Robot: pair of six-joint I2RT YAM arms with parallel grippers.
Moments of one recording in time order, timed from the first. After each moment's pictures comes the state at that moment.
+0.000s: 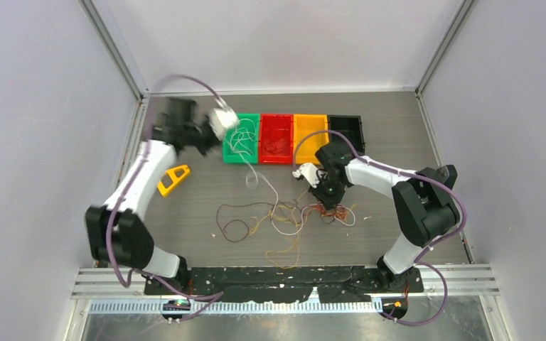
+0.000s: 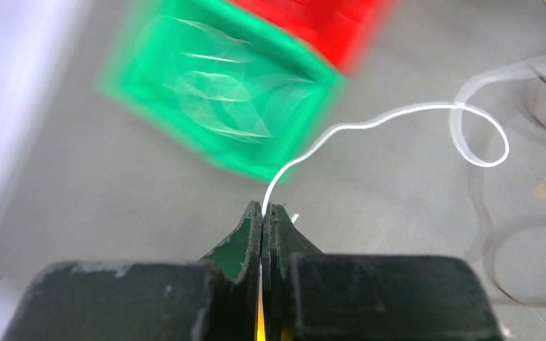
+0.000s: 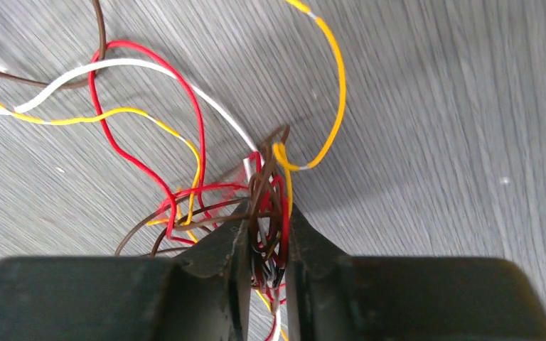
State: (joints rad) left arm -0.28 1.50 1.19 -0.66 0.46 0.89; right arm 0.52 1.68 0.99 -0.68 -0.18 -0.54
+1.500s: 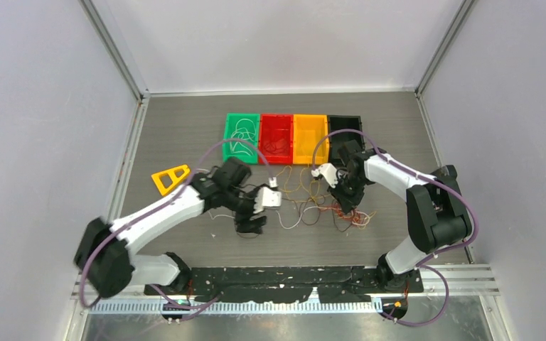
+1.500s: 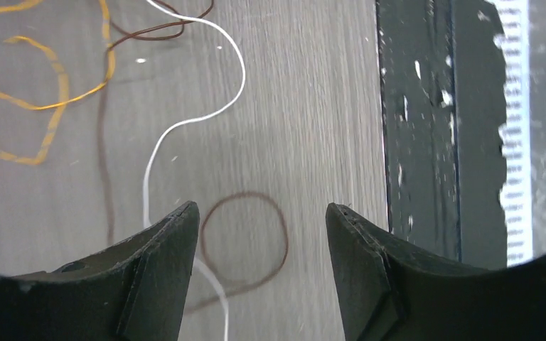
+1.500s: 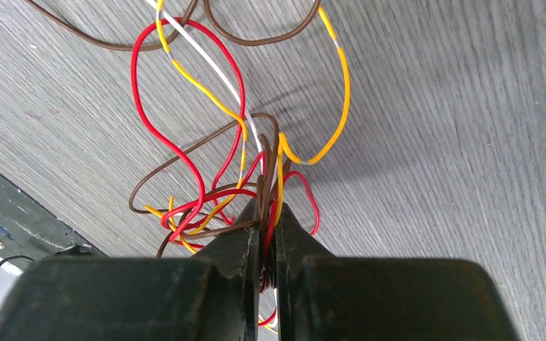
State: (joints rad) left arm -0.66 1.16 0.88 -0.74 0.66 0.80; right arm 0.33 1.58 0.95 -0.86 -0.25 -0.67
